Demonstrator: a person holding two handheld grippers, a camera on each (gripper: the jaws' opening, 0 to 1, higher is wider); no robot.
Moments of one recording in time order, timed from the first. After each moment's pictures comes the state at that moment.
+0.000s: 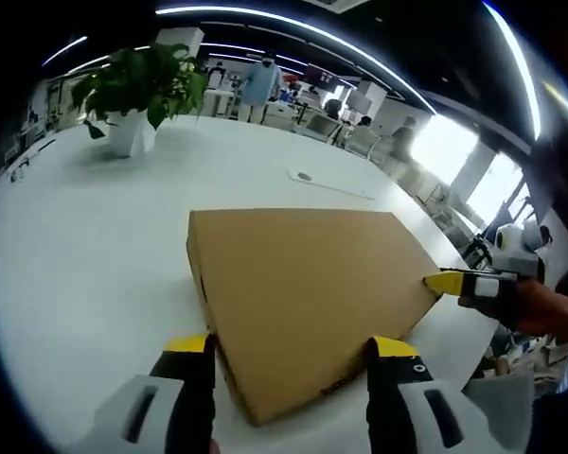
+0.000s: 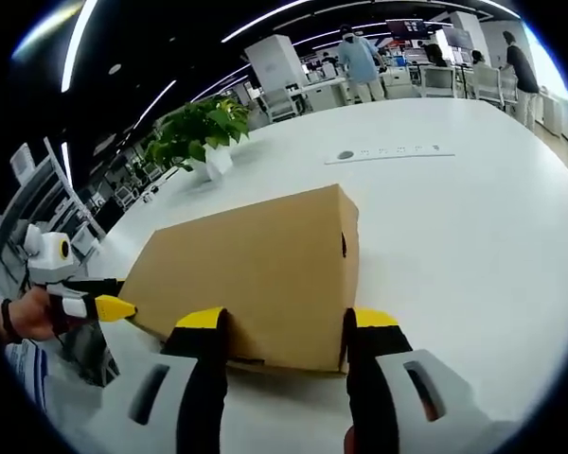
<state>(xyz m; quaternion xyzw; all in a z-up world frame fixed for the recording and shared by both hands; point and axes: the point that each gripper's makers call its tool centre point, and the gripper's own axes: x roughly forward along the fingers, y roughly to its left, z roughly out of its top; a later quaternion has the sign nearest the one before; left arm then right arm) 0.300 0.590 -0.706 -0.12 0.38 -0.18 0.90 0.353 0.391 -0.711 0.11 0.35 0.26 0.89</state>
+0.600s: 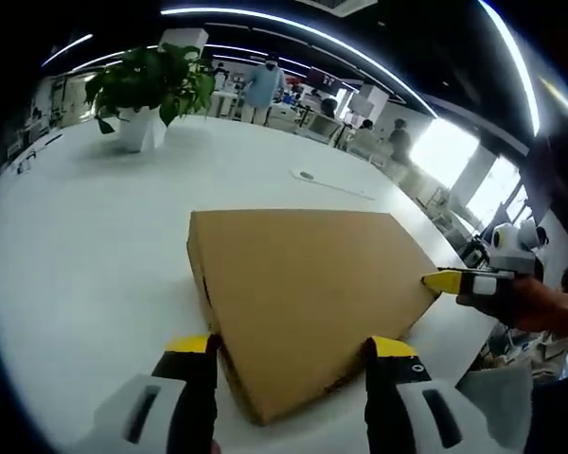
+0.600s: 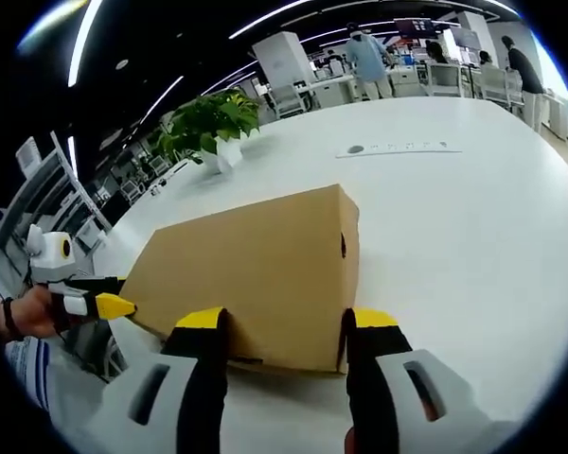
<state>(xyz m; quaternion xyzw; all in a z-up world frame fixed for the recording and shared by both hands) 0.280 0.597 -0.705 -0.13 0.37 -0.17 0.90 0.341 0.396 -0.712 0.10 0.36 0.27 0.89</state>
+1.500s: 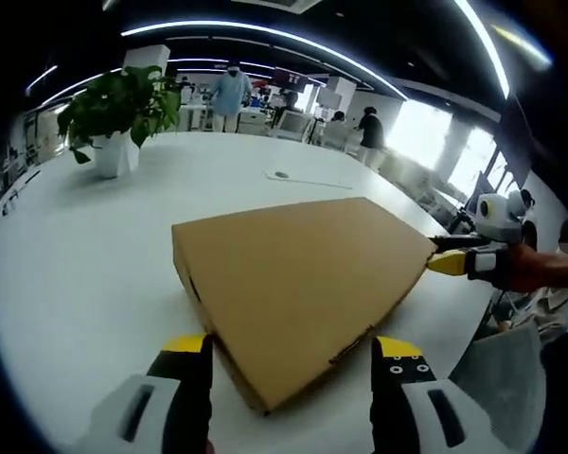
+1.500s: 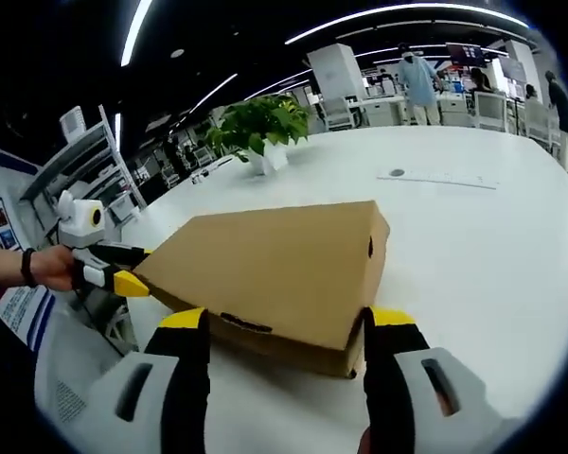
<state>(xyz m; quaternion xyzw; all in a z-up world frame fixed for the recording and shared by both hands) 0.273 0.592 -0.702 -0.07 0.35 -0.22 0.91 0.324 0.402 -0.701 0.03 0.30 0.39 0.87</state>
